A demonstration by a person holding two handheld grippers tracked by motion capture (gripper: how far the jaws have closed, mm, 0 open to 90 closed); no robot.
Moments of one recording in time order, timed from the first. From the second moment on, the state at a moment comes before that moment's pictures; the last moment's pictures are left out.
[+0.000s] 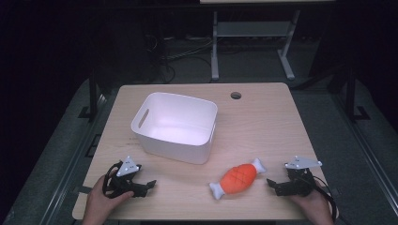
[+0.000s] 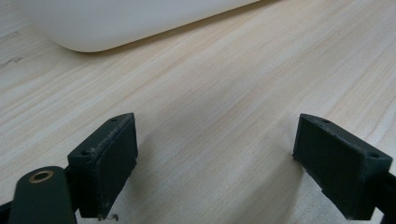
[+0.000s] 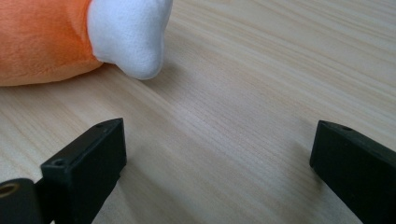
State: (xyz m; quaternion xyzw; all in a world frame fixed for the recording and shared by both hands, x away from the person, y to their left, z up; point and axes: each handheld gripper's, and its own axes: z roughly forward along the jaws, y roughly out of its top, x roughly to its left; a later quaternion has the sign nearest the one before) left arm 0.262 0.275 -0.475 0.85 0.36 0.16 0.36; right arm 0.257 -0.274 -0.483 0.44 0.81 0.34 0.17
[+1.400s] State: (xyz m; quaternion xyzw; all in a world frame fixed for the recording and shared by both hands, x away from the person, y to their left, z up) left arm 0.262 0.275 -0.475 0.85 0.36 0.16 0.36; right arm 0.263 -0.246 -0.456 0.37 0.85 0.36 0.09
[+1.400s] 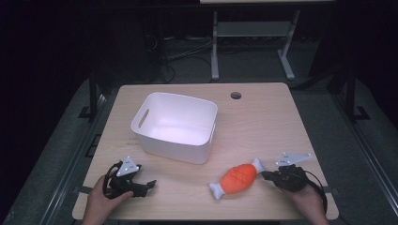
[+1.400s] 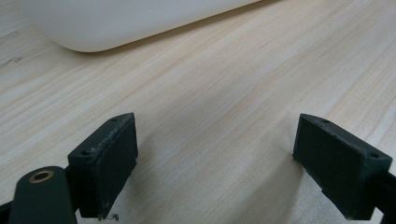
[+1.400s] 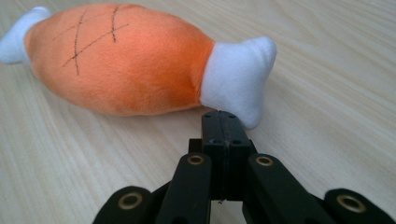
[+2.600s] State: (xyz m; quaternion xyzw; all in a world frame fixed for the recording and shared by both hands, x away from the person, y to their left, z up) left arm 0.262 0.275 -0.475 0.84 0.36 0.16 0.36; right arm 0.320 -0.203 -0.451 0.34 0.86 0.37 0.10
